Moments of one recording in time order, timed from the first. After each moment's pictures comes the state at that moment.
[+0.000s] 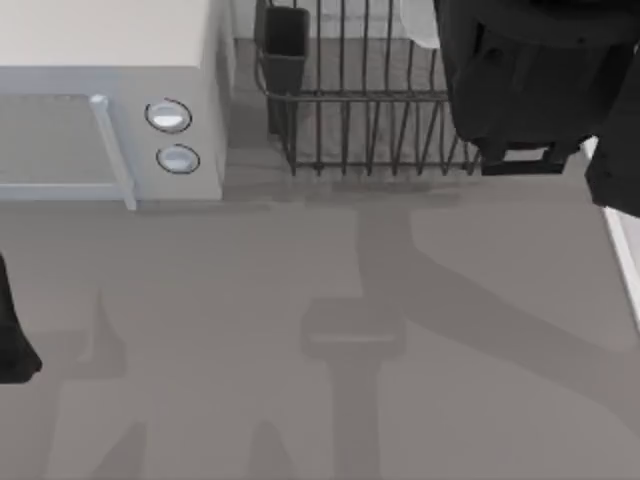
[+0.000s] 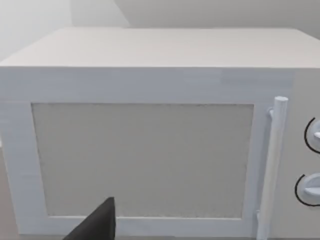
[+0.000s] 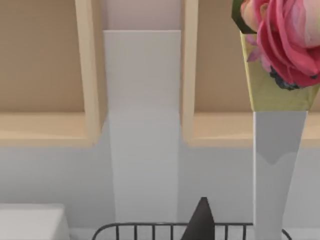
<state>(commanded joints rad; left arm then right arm) 0.00 0.00 0.00 0.00 0.00 0.00 1.03 1.46 1.44 -0.01 1.05 0.03</state>
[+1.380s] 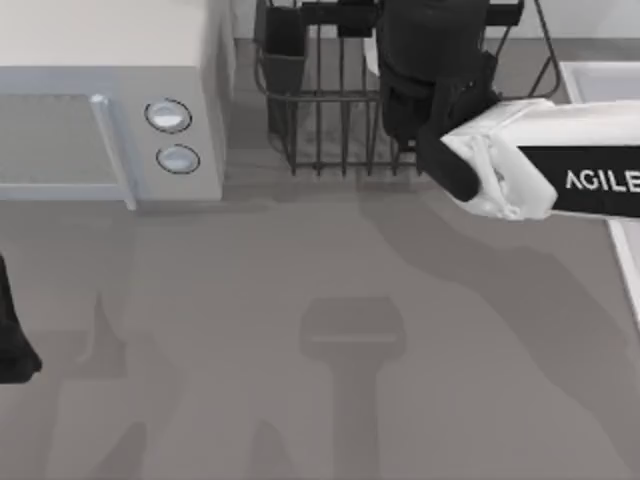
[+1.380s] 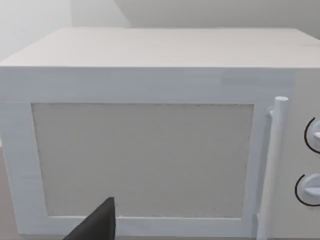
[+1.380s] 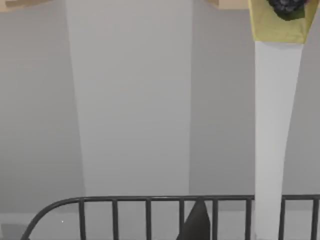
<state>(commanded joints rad) 0.00 0.00 0.00 0.00 0.00 0.00 0.63 2.04 1.33 0.70 0.67 0.02</state>
